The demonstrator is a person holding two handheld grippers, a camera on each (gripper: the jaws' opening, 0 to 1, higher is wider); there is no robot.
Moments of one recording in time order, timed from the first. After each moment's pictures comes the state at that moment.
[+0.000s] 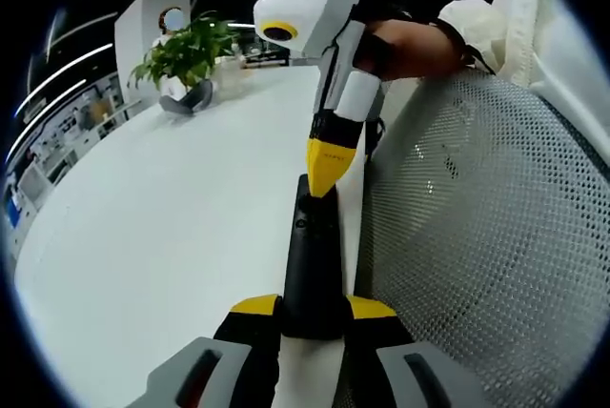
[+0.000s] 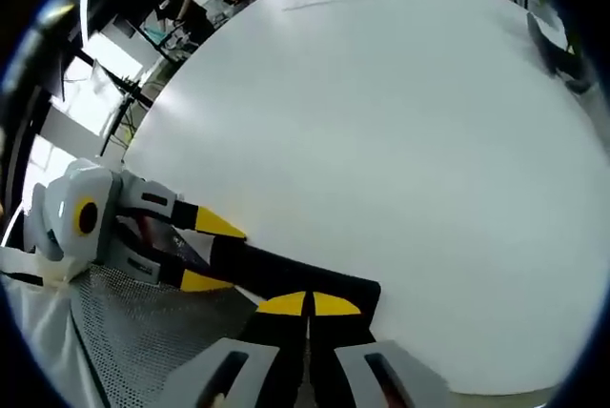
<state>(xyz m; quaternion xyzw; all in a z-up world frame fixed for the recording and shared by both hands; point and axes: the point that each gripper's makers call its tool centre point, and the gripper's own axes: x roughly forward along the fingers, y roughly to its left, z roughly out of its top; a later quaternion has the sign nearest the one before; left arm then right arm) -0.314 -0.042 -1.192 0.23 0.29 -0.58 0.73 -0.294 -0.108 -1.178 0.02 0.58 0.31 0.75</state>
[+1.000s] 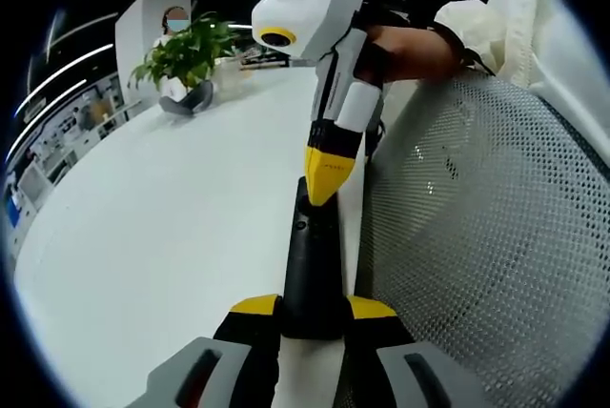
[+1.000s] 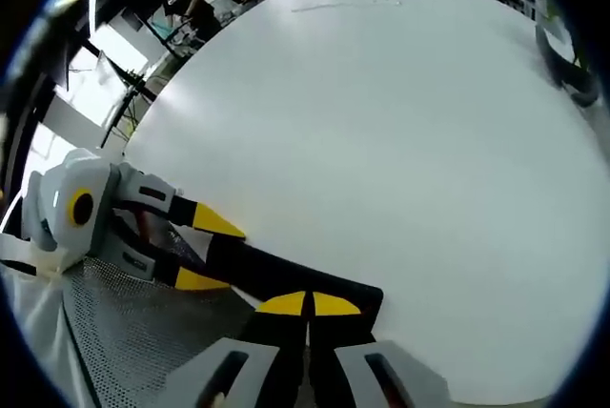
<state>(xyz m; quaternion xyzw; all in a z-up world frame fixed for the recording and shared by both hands) -0.315 -0.042 -1.193 0.23 0.29 -0.58 0.73 -0.296 -0.104 -1.186 -0.01 0.58 0.33 0.75</state>
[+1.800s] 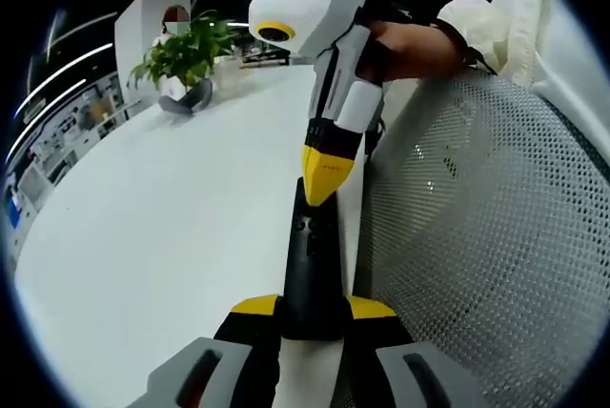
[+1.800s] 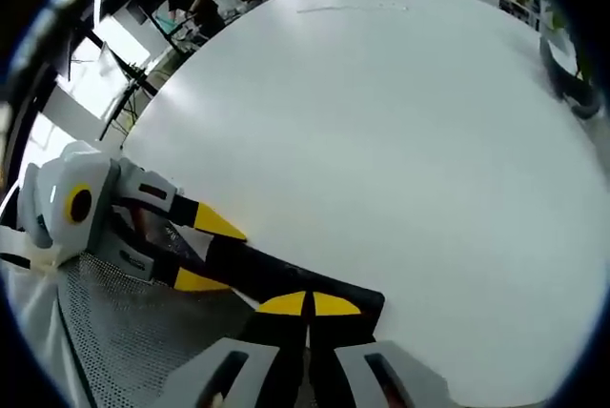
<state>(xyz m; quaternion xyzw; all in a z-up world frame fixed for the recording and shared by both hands) -0.318 -0.046 -1.194 0.23 0.29 -0.58 0.72 -0.295 -0.103 -1.185 -0.03 0.57 0.33 0.75</state>
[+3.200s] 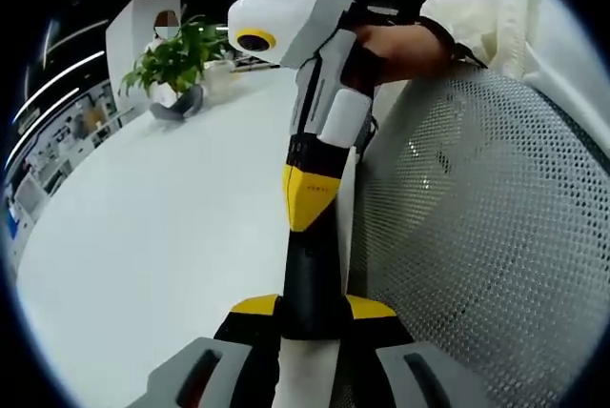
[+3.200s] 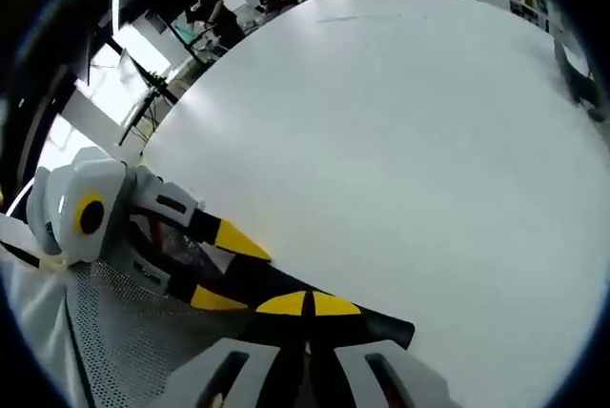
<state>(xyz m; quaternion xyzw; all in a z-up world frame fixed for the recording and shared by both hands) -0.318 -0.048 -1.194 0.24 0.28 -0.59 0.72 -0.295 -0.081 -1.186 0.00 0.55 0.37 0.75</state>
